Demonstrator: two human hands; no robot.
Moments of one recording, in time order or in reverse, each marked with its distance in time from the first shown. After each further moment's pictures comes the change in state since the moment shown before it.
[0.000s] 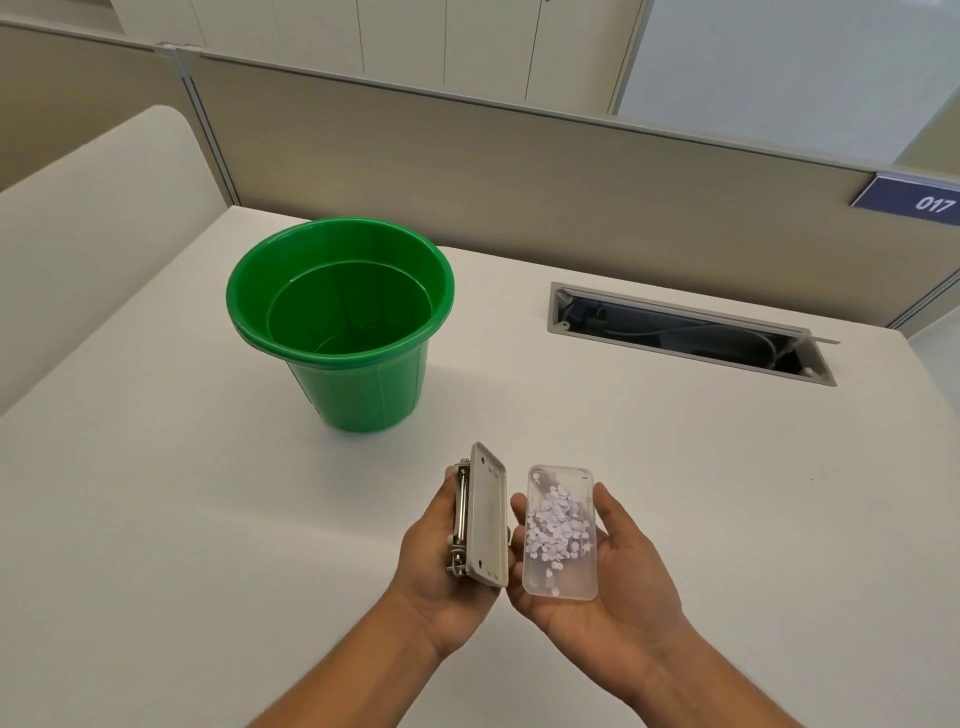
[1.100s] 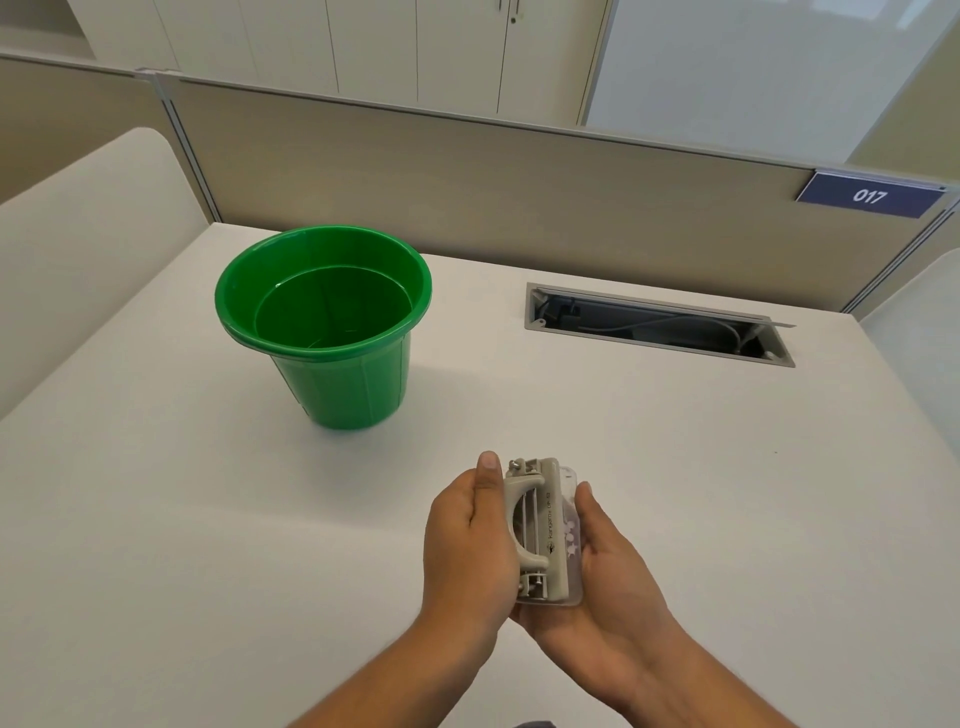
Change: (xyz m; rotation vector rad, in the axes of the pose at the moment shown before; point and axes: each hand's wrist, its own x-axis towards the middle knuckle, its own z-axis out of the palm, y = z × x) left_hand -0.032 -0.038 0.032 0.857 0.298 0.638; right_hand -0.028 0.019 -0.017 -0.136 -0.026 -0.072
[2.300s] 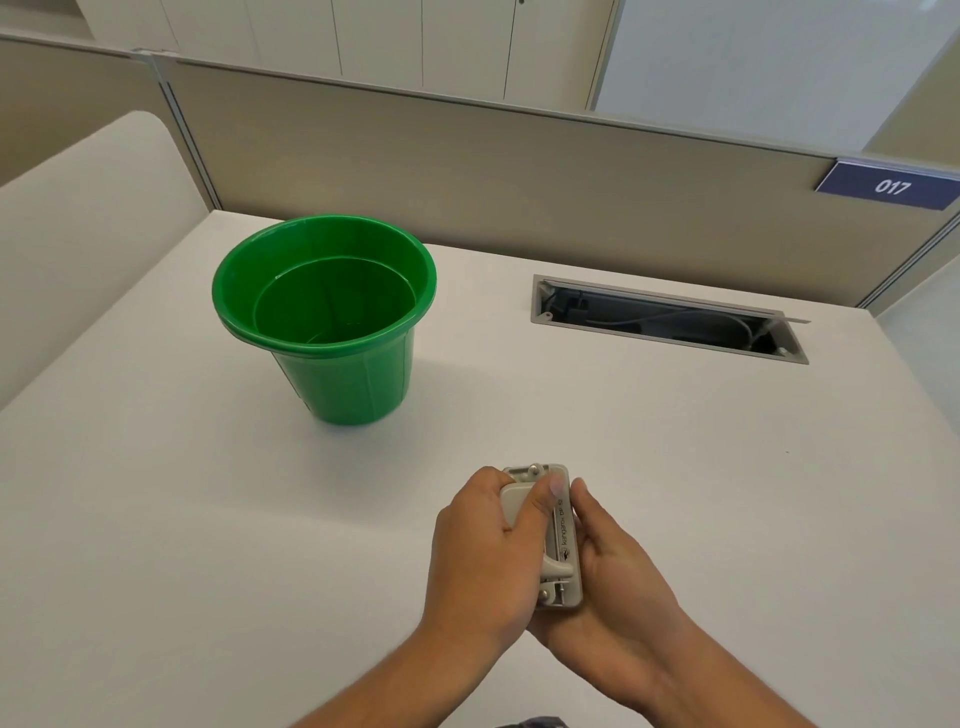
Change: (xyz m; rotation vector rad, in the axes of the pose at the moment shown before) left_hand 0.001 0.009 -0.003 0.206 -0.095 0.086; right_hand 0.006 -0.007 -0.002 -0.136 -0.075 0.049
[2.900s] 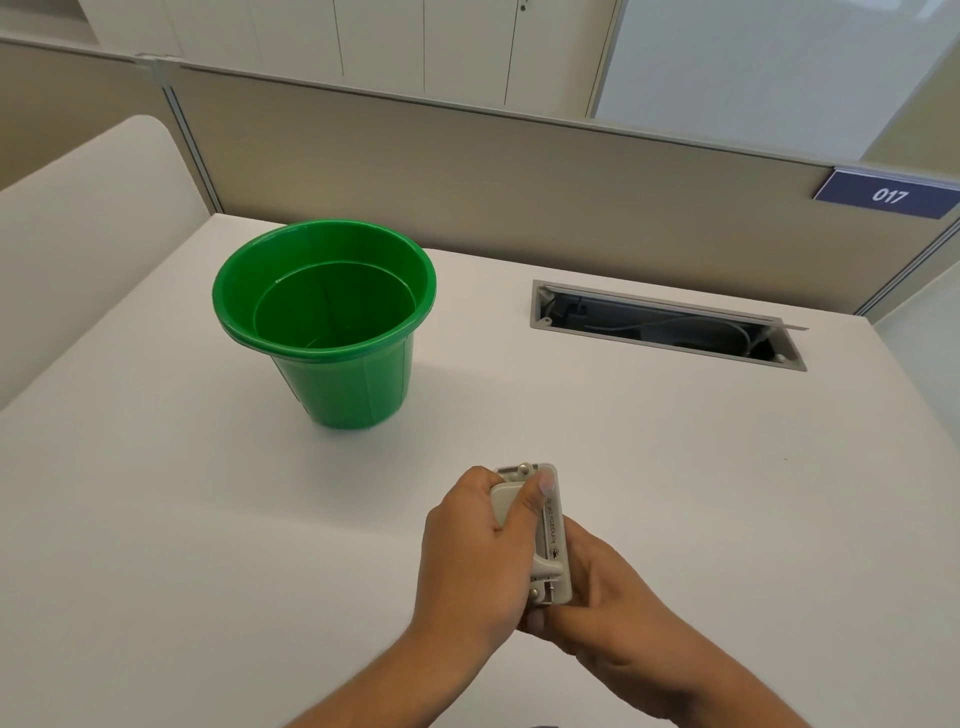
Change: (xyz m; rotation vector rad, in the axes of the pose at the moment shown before) left_hand 0.004 -0.001 -0.003 0.042 0.038 -0.001; right_hand -0.013 -0.006 -0.009 -0.752 -0.263 -0.170
